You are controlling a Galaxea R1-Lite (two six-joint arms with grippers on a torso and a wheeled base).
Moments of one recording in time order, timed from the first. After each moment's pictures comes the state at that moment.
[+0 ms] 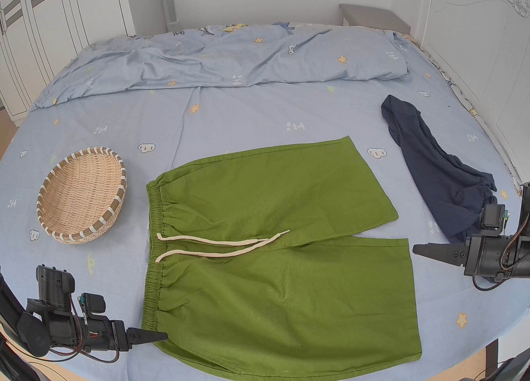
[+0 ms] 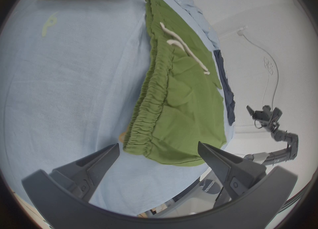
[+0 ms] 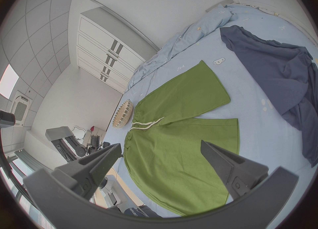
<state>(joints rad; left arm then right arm) 0.02 1.72 -0.02 -0.77 -0.64 -0.25 0.17 1.34 -0.40 -0.48 0.62 0.36</state>
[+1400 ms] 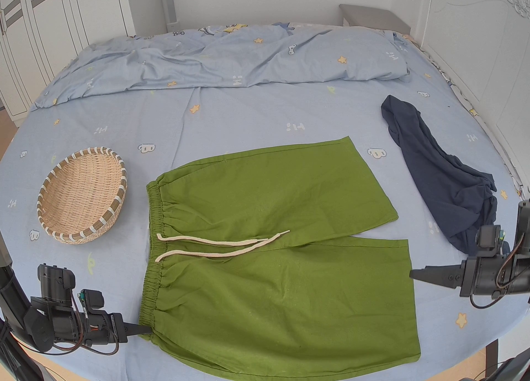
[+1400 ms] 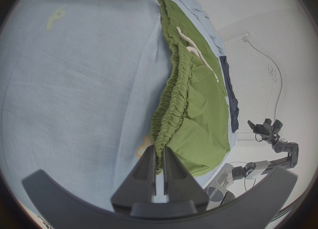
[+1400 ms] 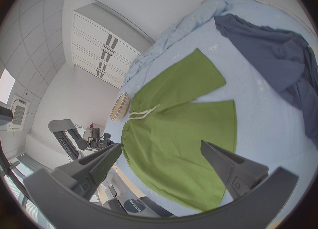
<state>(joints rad) 0.09 1.85 -0.02 -0.90 -0.65 -0.26 0.18 1.34 -0.31 -0.48 0.62 0.35</state>
